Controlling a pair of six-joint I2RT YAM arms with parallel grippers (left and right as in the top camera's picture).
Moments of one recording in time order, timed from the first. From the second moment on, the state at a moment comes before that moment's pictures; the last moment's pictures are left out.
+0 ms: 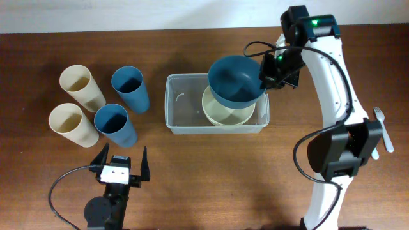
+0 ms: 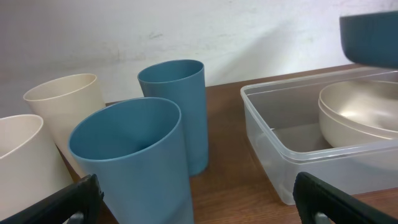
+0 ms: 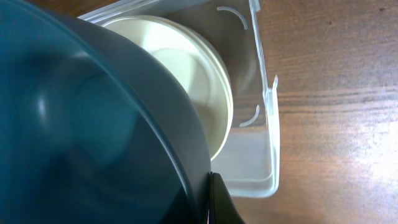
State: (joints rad) left arm -0.01 0.01 0.01 -0.07 0.09 0.12; right arm 0.11 2.16 2.20 -1.55 -0.34 0.38
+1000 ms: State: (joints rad) left arm -0.01 0.01 0.01 -0.07 0.09 0.12; right arm 0.18 2.21 2.20 -1.54 -0.27 0.31
